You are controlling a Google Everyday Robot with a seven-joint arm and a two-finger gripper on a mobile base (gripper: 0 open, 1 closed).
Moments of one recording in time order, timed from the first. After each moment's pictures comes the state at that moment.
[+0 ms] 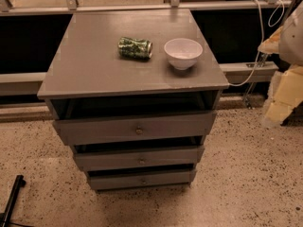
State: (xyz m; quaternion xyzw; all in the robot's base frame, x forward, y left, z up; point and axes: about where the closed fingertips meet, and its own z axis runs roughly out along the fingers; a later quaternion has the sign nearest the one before) arm 0.438 -0.217 0.976 -0.60 0.78 -0.03 0.16
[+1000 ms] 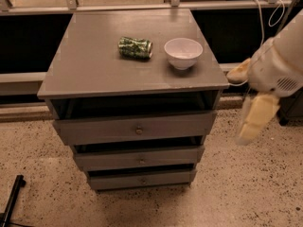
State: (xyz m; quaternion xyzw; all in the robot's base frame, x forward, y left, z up) arm 0.449 -0.188 0.906 -0.64 0.74 0.05 0.17
